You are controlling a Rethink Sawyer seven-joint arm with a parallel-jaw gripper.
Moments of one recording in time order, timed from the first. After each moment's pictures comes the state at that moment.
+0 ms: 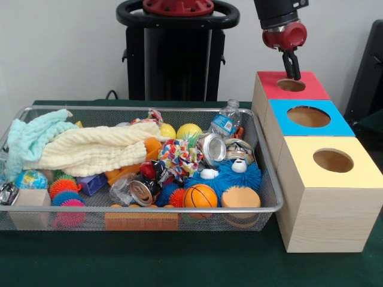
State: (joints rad) arm -0.29 -0.80 0.36 2.42 -0.31 -0.28 3.29
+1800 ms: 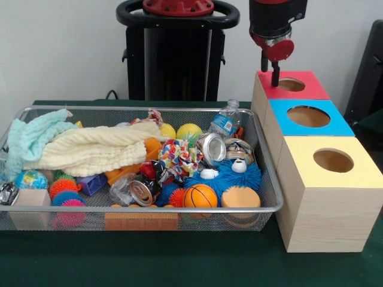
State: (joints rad) arm -0.37 -0.82 0.43 2.16 -0.26 0.53 3.29
